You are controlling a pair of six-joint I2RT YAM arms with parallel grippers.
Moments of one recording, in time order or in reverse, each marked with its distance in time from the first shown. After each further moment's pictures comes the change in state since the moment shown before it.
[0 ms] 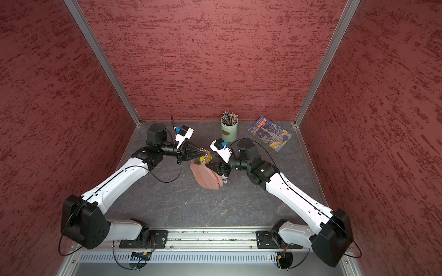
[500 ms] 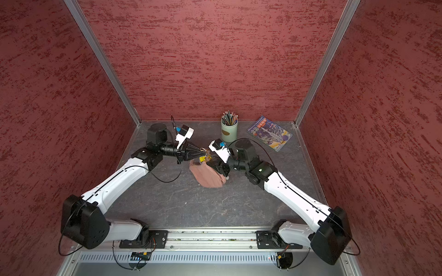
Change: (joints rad) left arm 0.000 0.000 0.001 -0.015 -0.023 0.000; right arm 0.014 0.022 0.004 -0.007 0.054 -0.023
